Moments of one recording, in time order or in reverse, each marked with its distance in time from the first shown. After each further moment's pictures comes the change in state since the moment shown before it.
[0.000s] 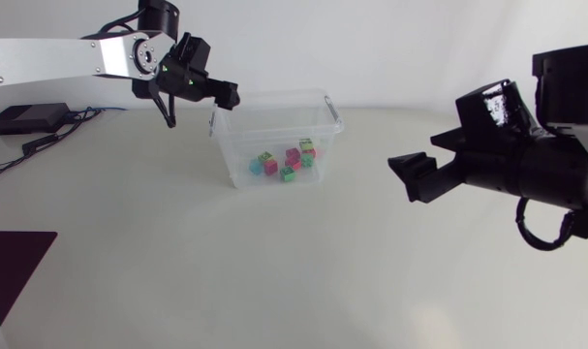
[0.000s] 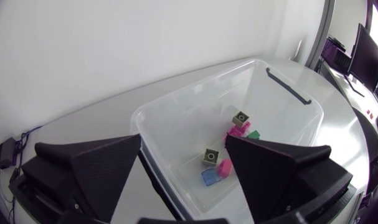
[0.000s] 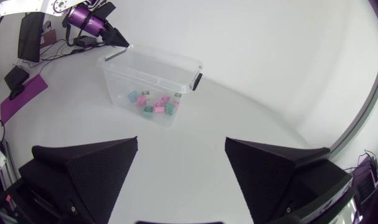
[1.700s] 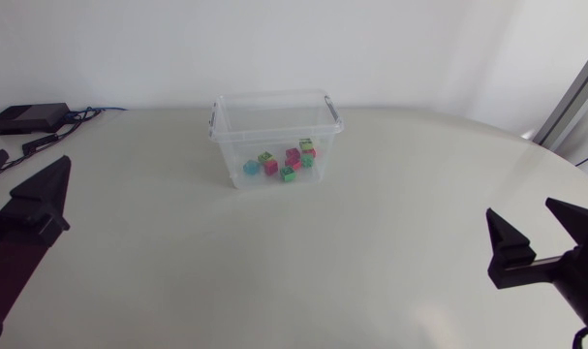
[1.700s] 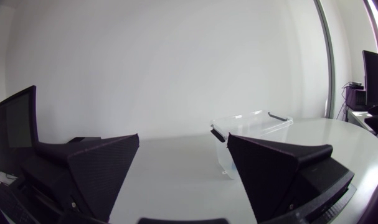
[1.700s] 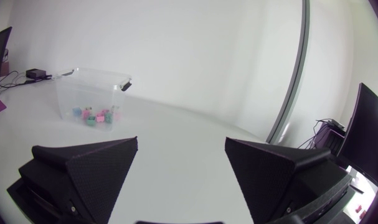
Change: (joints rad) left arm 0.158 -1.771 -1.353 0.211 -0.190 -0.059; right arm -0.331 -0.858 -0.537 0.028 0.024 -0.021
